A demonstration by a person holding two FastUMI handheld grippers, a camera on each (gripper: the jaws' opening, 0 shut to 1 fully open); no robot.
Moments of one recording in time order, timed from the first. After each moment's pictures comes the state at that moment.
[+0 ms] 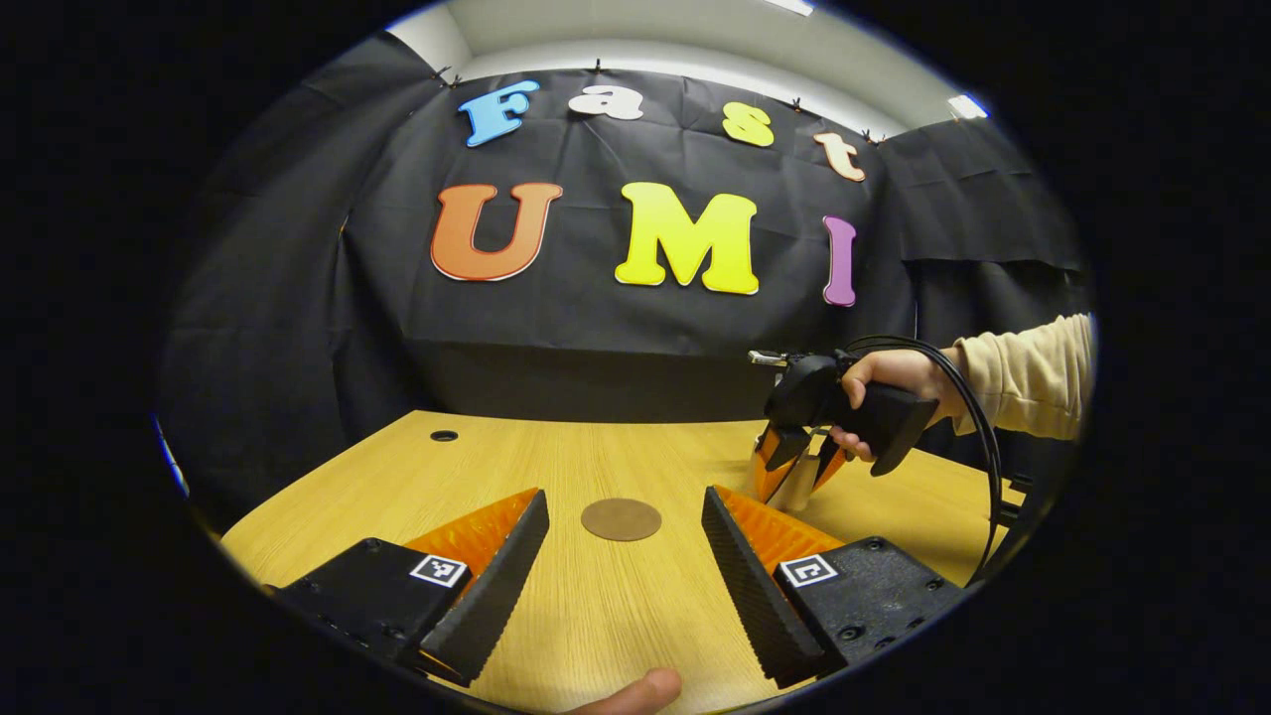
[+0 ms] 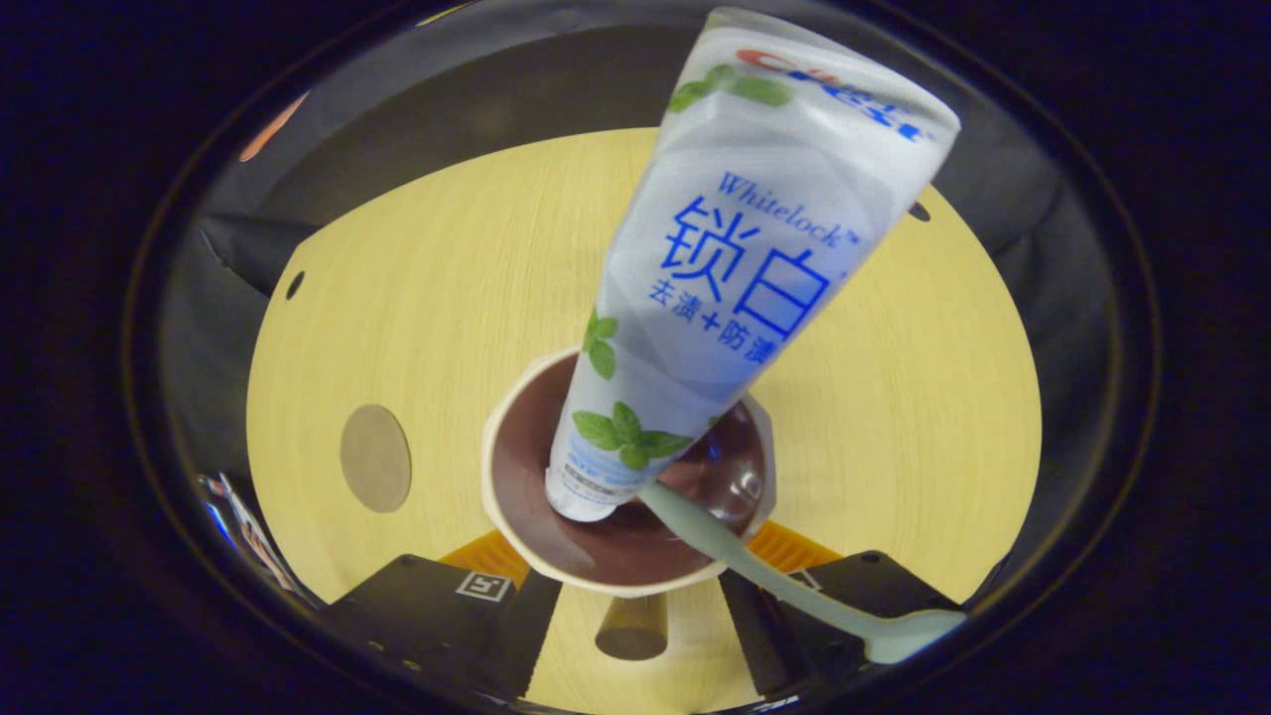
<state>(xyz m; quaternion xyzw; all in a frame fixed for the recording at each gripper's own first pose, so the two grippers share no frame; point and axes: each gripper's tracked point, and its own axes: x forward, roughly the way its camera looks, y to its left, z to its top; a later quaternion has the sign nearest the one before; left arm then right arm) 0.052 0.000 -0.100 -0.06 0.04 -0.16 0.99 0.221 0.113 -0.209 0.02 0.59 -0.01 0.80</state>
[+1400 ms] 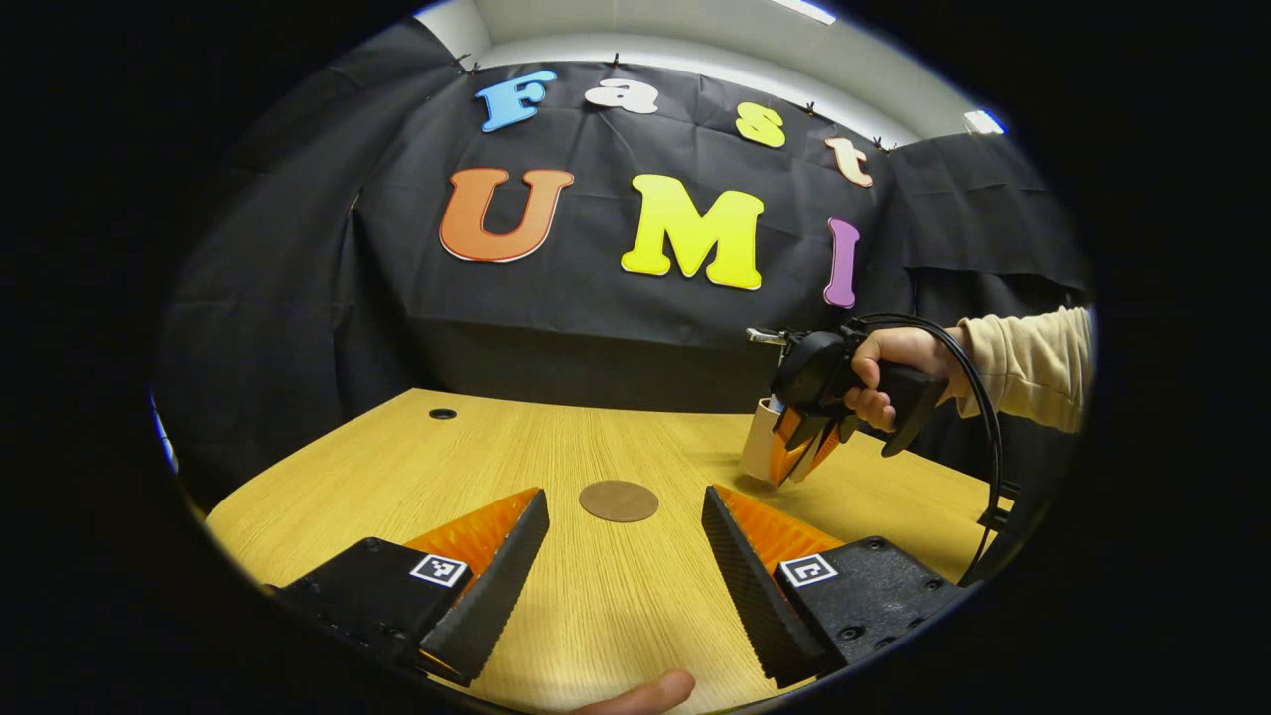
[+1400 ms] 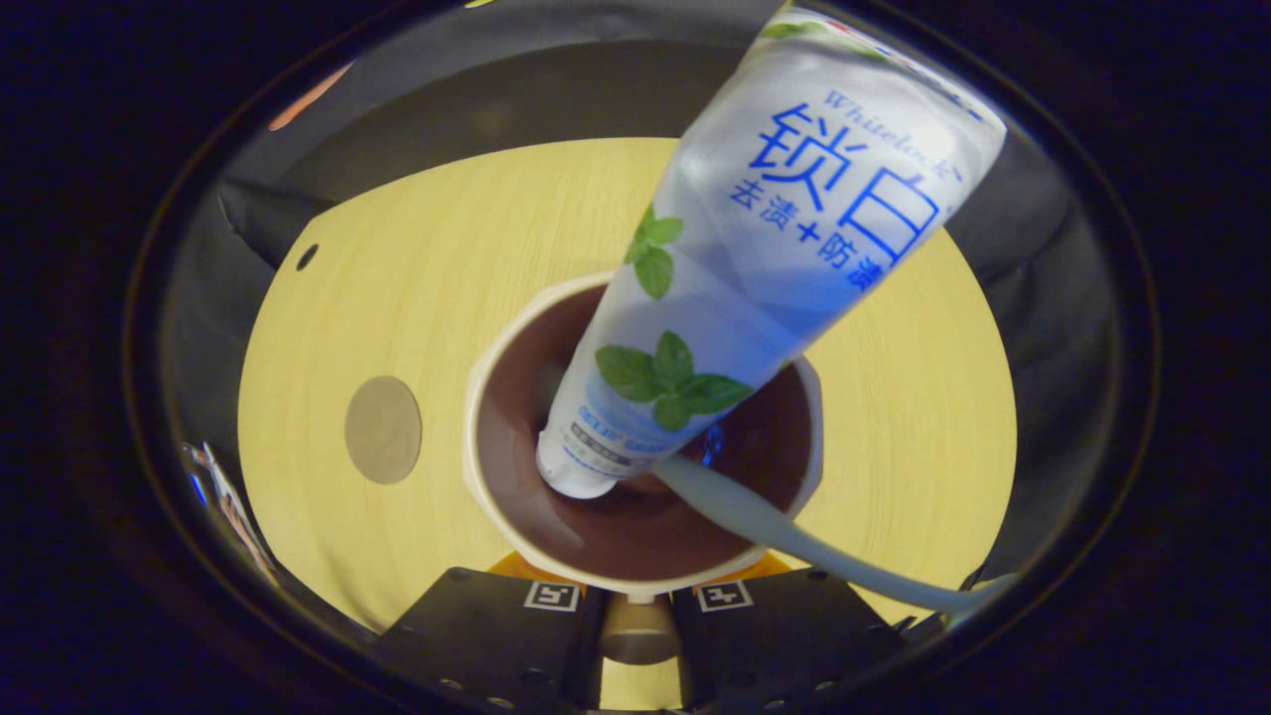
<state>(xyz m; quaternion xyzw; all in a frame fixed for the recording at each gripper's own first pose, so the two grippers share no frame) 0.036 0.010 -0.109 -0.08 0.04 -0.16 0.98 0.221 0.115 -0.202 -0.01 0.58 0.01 0.82</state>
